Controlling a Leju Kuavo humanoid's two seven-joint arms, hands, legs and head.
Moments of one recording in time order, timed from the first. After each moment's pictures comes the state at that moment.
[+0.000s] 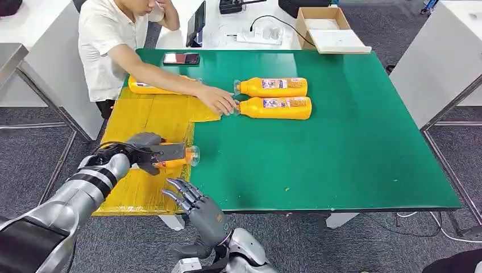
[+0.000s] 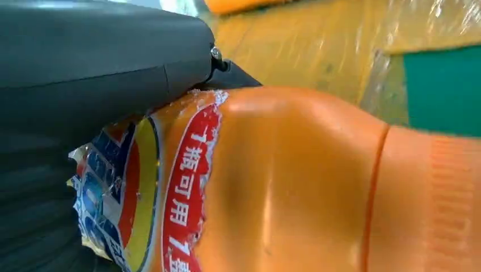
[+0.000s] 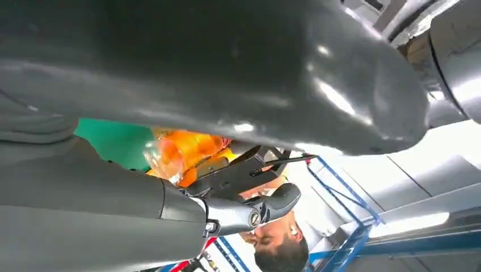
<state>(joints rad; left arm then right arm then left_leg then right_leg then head) -0.86 0.07 -0.50 -0.49 -0.87 -0.19 -0.04 -0.25 0.26 0.75 -0.88 0.52 -0.43 -0.62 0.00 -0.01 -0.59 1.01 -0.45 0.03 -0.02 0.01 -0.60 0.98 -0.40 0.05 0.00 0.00</state>
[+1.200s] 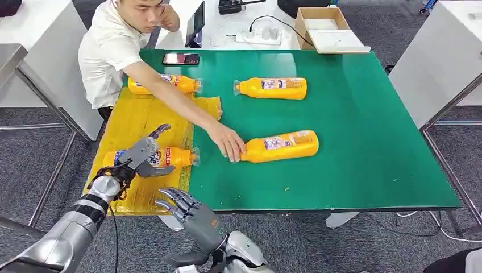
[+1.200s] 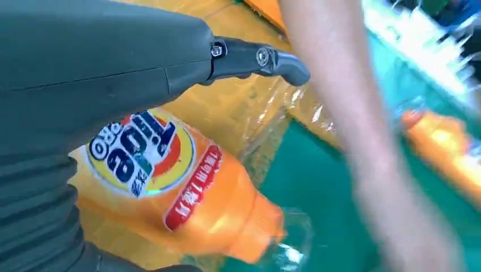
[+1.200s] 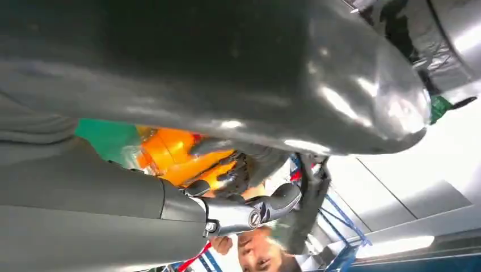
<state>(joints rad) -0.57 0.10 -0.25 -0.76 -0.27 -0.09 -0.36 -0.27 0.26 0.81 -0.81 0.48 -0.43 -0.65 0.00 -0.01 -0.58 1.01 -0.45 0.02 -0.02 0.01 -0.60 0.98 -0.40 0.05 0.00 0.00</state>
